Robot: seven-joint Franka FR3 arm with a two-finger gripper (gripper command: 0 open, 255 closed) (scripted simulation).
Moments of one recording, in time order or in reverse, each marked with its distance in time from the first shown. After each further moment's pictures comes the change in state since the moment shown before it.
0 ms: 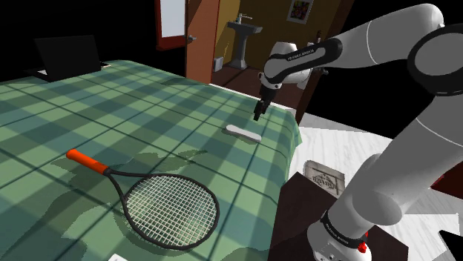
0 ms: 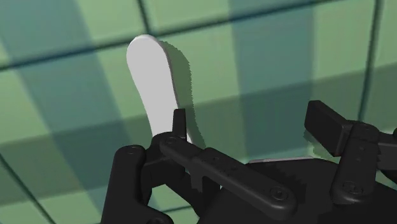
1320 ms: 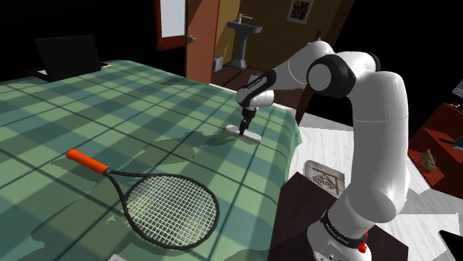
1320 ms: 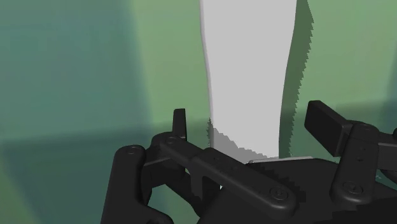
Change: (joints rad) arm -0.095 0.622 0.040 0.359 0.209 0.186 -0.294
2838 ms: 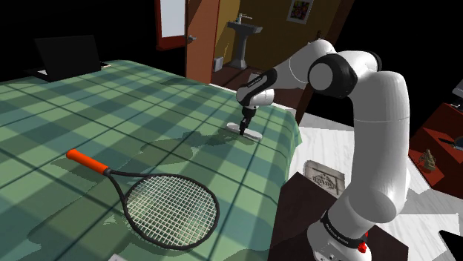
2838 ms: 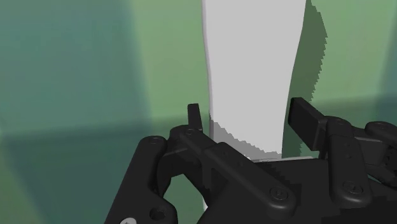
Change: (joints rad) arm 0.005 -0.012 -0.003 0.002 -0.005 -0.014 0.007
